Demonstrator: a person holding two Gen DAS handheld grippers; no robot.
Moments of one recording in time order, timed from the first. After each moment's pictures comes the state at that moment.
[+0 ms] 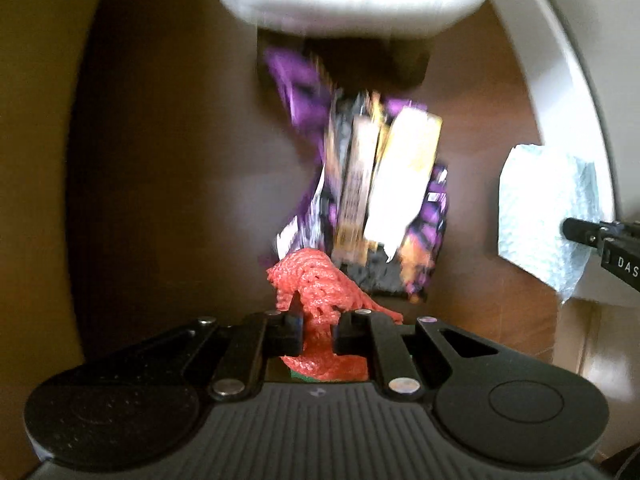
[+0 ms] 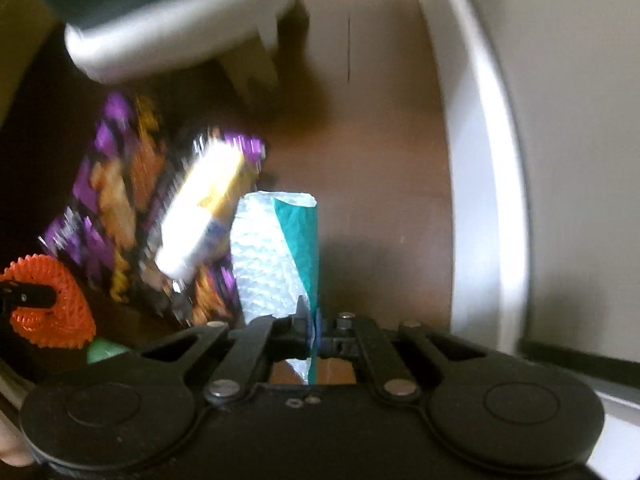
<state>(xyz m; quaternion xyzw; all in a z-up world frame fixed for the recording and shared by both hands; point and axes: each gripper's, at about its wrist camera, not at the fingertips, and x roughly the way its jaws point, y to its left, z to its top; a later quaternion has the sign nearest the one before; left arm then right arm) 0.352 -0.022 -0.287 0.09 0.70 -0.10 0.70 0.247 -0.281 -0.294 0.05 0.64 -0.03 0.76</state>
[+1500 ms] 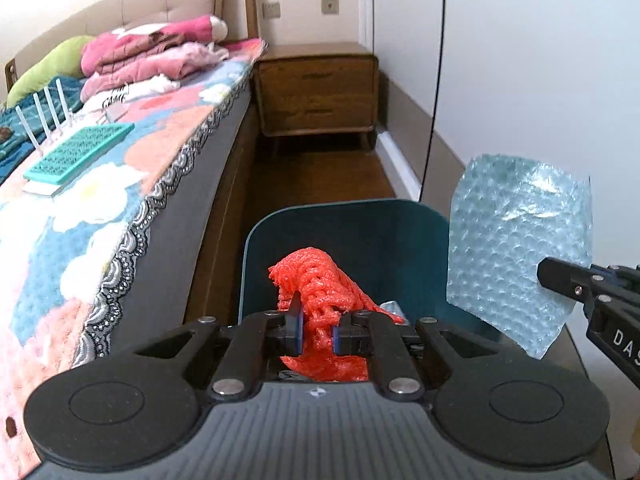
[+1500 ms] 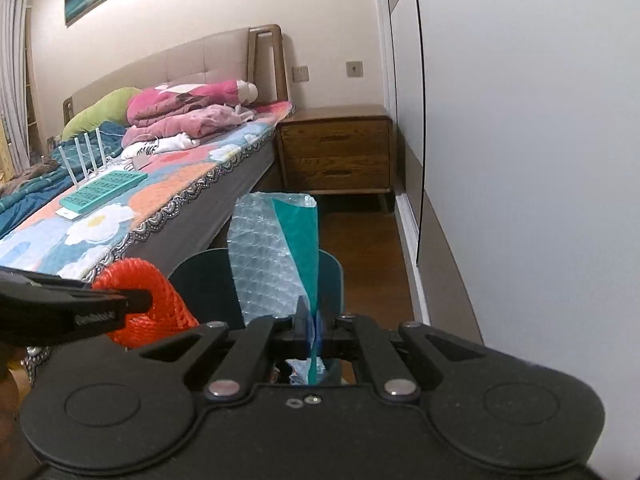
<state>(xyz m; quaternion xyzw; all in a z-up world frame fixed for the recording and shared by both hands) 0.472 -0.074 0.040 0.08 0.38 -0.09 0.92 0.364 -0.231 0.036 0.04 0.29 0.01 0.96</state>
